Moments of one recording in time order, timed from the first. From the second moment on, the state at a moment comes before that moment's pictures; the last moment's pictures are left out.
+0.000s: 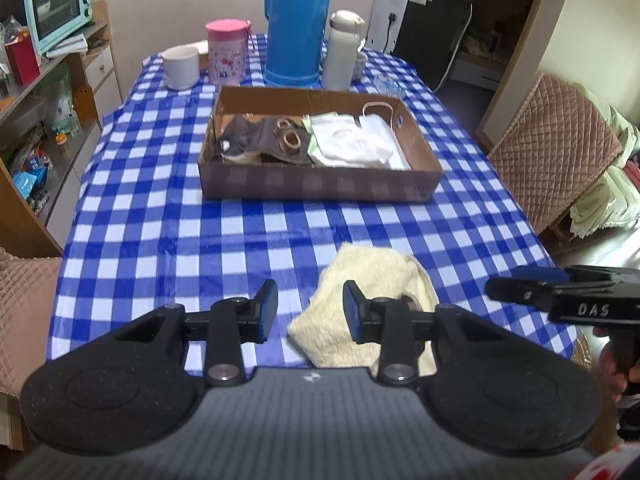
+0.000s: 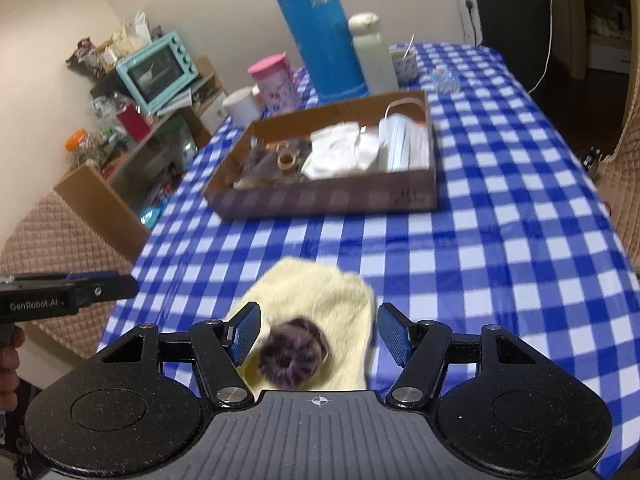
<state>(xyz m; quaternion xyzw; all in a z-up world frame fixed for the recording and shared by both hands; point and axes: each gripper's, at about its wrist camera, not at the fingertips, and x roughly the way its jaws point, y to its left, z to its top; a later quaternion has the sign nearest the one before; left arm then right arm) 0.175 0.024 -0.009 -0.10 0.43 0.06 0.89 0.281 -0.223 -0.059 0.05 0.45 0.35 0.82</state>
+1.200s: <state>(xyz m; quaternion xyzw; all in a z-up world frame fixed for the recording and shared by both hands) 0.195 0.019 -0.089 -0.12 0.50 0.04 0.85 0.276 -0.166 -0.124 -0.03 0.48 0.39 0.78</state>
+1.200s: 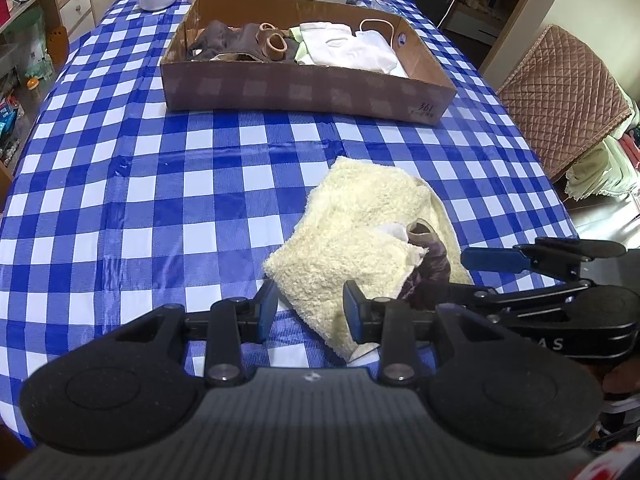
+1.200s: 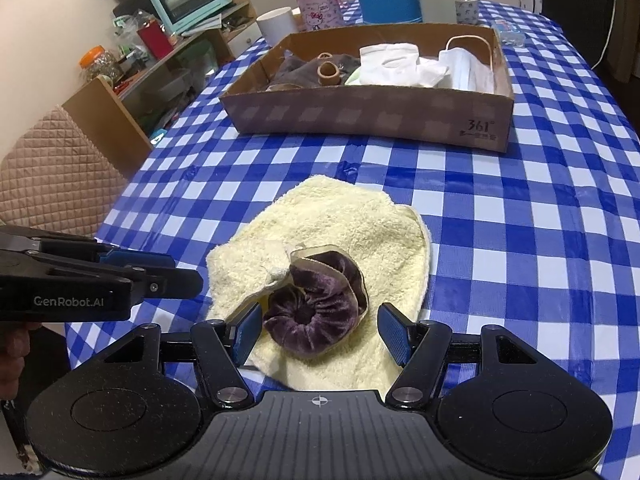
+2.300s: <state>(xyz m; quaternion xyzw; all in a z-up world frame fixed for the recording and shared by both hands) 0.221 0.012 -0.138 -0.18 0.53 0.03 0.83 0.295 -0.241 -0.136 0.05 0.49 0.29 0.82</state>
